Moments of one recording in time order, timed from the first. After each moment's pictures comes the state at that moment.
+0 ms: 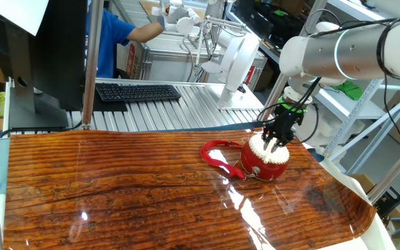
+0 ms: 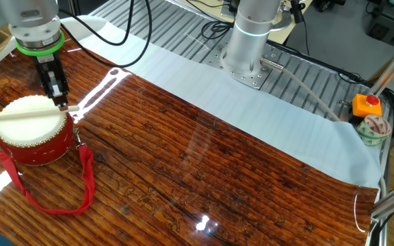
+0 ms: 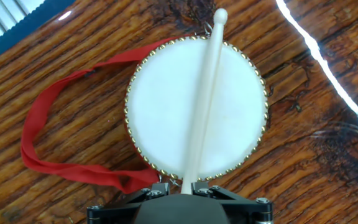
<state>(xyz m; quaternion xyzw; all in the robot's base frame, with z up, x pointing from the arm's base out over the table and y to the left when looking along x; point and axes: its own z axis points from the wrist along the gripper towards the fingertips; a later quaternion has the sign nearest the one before) 0.613 -0.257 0.152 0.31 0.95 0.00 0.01</state>
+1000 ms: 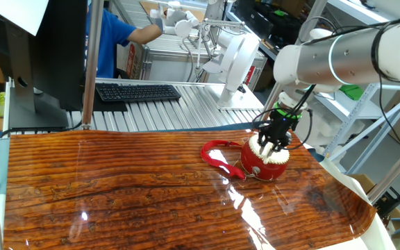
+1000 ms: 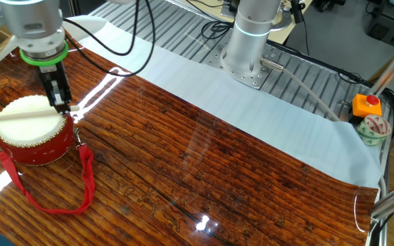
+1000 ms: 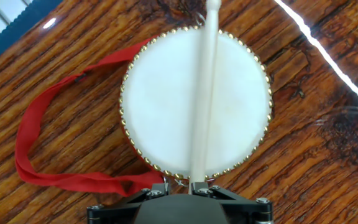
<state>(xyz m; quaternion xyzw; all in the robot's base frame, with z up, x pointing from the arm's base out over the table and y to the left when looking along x) 0.610 -0.249 0.132 0.34 0.94 -0.01 0.01</state>
